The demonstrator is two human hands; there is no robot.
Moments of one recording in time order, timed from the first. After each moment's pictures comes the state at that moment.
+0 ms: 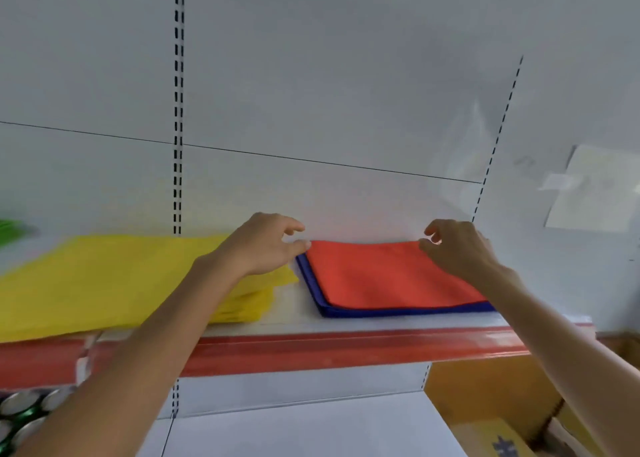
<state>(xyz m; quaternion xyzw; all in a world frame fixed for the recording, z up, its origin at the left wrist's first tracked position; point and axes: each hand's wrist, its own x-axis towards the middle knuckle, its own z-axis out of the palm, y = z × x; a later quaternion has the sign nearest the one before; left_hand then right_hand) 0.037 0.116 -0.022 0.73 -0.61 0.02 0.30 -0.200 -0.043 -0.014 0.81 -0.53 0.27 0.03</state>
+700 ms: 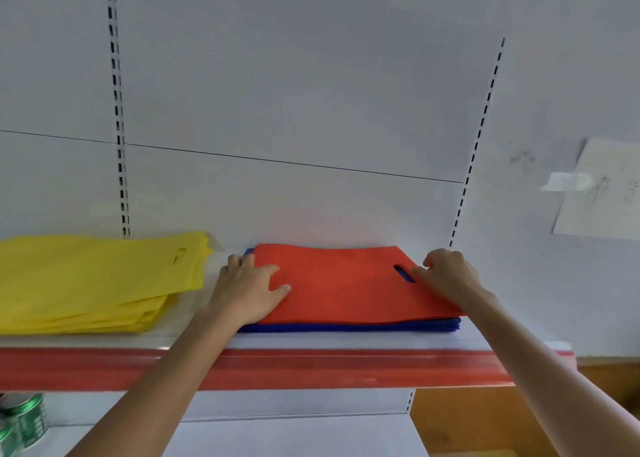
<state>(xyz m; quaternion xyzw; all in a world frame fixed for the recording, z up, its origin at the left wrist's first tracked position) -0.061 0.010 -0.077 0.85 -0.49 0.08 0.14 -0.290 -0.186 -0.050 0.80 -0.55 0.22 -0.03</state>
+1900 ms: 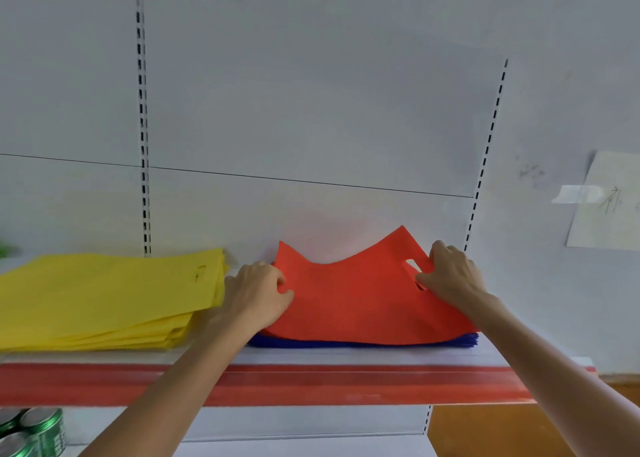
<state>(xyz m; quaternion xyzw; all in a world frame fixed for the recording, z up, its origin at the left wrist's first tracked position) -0.063 0.024 -0.058 0.85 -0.46 0.12 0.24 -0.273 -0.158 -0.030 0.81 -0.51 0.27 0.01</state>
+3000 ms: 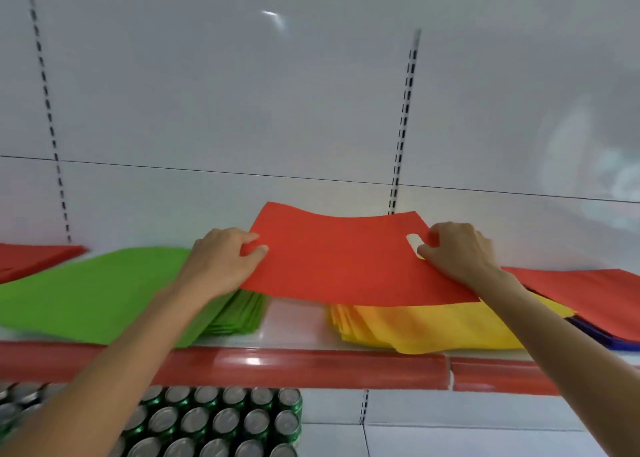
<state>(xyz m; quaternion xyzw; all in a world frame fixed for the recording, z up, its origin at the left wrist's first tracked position) 0.322 0.371 -0.012 0.82 -0.46 0.14 0.31 0.087 0.154 0.008 0.83 -0.47 0.29 0.05</state>
